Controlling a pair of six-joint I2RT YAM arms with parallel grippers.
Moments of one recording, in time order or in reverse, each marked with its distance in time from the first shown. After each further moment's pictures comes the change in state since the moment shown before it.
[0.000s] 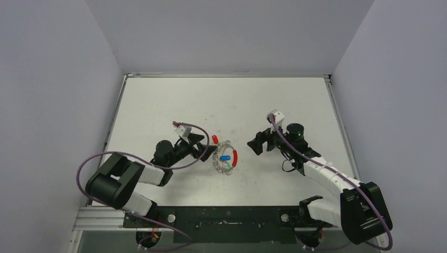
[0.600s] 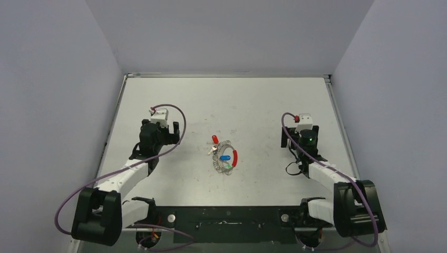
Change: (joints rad) left arm 0.292 -0.483 0.217 -1.041 -0.472 0.315; right arm -0.272 -0.017 -0.113 0.030 0.623 -0.075
